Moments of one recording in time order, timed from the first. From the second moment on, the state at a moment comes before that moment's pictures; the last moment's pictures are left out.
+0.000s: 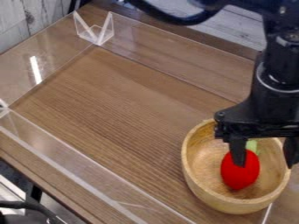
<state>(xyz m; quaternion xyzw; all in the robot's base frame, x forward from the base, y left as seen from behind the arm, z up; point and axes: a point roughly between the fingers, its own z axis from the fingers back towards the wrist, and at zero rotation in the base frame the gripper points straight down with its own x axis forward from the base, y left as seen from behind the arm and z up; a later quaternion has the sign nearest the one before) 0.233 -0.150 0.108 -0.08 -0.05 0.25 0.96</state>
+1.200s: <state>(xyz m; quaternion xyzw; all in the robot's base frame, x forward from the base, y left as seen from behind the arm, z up) 0.258 -0.148 0.073 -0.09 -0.04 0.30 0.95</state>
